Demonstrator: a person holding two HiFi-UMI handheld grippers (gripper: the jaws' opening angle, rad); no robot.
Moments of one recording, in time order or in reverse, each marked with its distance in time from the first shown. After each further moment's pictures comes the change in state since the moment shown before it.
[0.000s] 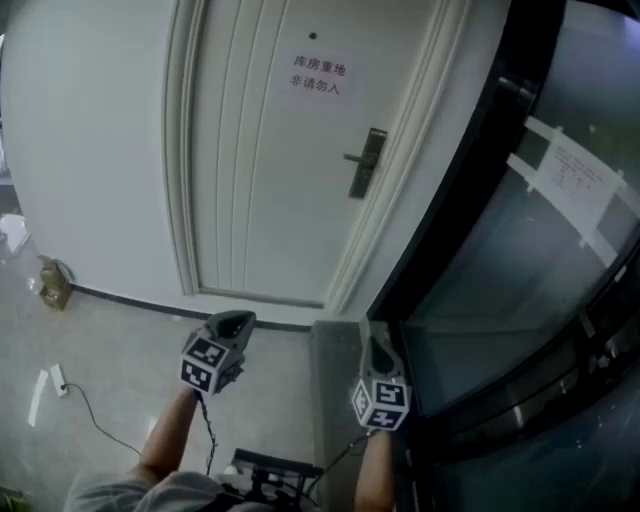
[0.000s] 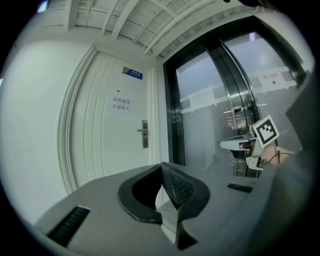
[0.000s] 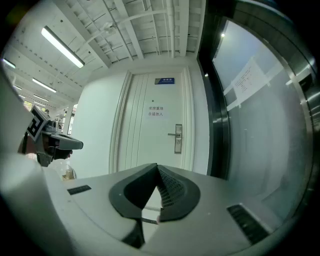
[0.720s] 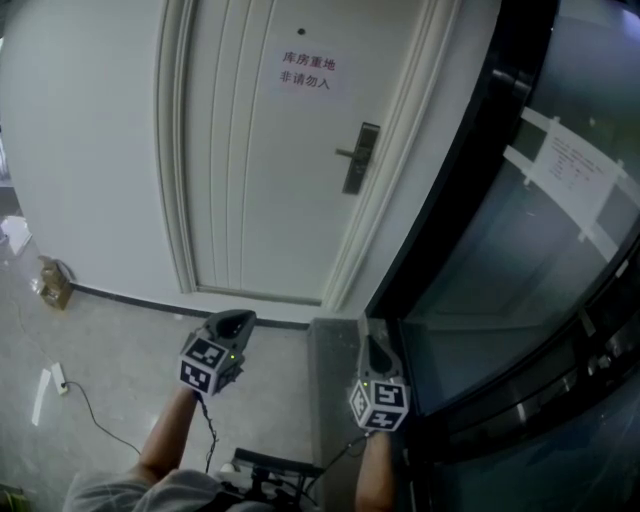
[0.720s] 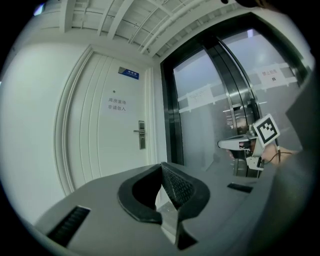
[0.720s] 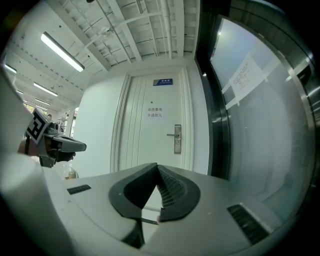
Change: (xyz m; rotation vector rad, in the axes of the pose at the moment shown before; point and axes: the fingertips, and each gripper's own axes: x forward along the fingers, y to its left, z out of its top) left arm 0.018 -0.032 0.009 0.016 -0.003 0.006; right arm -0.006 -0.027 0.000 0.020 -0.011 0.034
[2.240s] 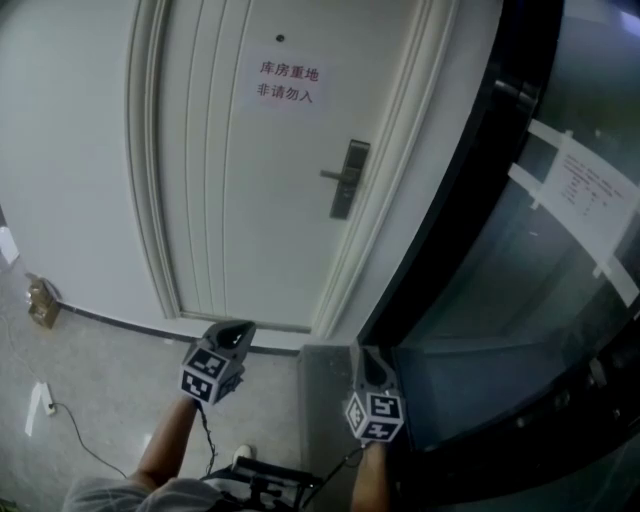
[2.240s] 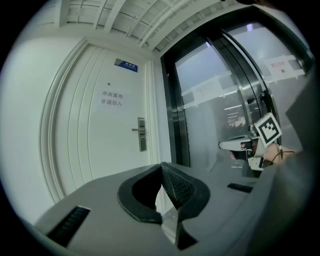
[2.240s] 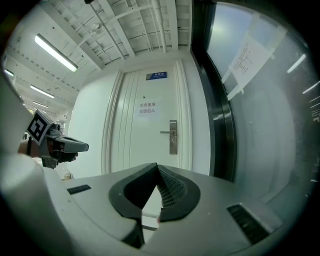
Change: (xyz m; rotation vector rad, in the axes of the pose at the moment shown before) left arm 0.136 0.030 0.013 0.023 -0.001 0.007; right arm 0.113 -0.073 -0.004 0.024 -0.004 0.013
